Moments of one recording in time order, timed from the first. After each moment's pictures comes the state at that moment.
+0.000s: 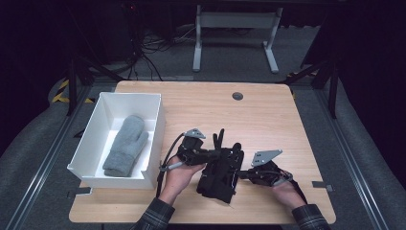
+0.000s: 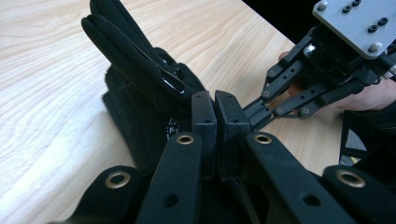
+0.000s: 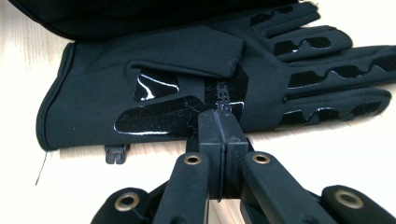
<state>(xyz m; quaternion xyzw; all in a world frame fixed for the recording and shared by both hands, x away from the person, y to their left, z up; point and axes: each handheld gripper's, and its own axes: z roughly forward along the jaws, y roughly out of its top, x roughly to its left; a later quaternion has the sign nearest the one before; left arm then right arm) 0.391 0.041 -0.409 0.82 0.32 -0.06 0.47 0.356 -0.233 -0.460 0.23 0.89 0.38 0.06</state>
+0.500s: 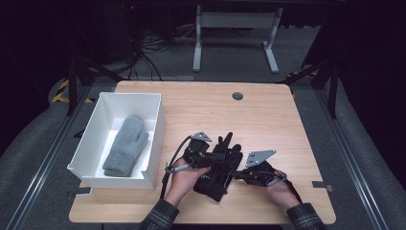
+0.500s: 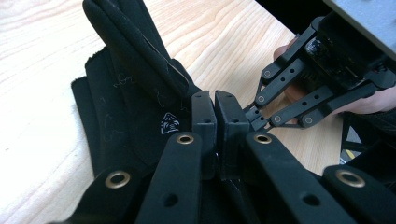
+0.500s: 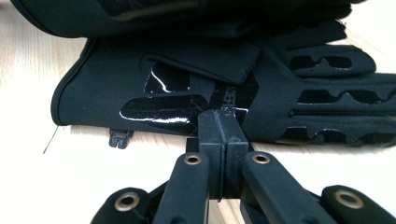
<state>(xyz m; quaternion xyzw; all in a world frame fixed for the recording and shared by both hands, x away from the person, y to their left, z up) 0.390 0.026 -0.421 0.83 0.31 -0.08 0.46 0.356 -0.216 -0.459 0.21 0.90 0.39 0.06</state>
